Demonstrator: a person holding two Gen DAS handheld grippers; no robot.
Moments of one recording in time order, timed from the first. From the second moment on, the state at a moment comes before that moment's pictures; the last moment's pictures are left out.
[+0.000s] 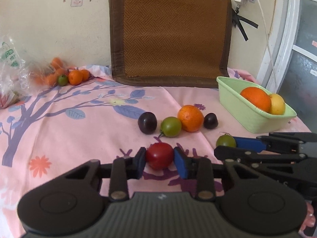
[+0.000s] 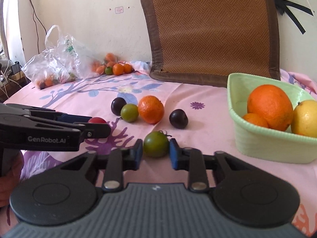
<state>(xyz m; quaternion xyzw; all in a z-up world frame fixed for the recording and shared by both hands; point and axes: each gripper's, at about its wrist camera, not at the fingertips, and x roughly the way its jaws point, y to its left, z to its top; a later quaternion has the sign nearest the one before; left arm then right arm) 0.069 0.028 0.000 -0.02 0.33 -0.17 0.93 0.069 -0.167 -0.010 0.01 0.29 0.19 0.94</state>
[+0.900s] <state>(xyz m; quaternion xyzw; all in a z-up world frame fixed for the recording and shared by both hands) 0.126 -0.116 0.054 -0.03 0.29 -0.30 0.91 0.057 -0.282 0.008 0.05 0.17 0.03 0.98</state>
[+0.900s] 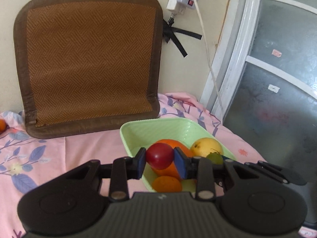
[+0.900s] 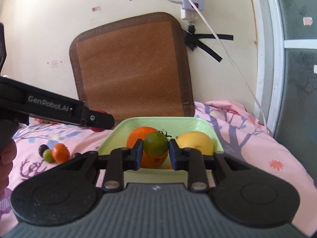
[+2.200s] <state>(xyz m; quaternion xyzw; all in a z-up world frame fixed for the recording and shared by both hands) 0.116 0.070 0.021 -0.14 0.32 -0.15 0.93 0.077 -0.161 0.013 -0.02 0.22 0.22 0.95</state>
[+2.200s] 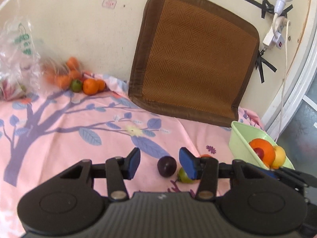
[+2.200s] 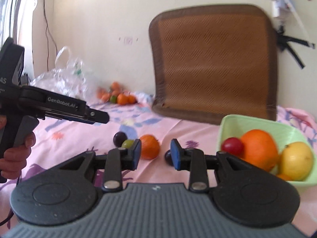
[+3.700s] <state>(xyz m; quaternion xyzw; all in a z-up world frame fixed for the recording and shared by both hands) 0.049 0.050 -0.003 -0.13 0.34 -0.21 0.91 0.005 -0.184 0.006 -0.02 0.23 0.17 0.96</state>
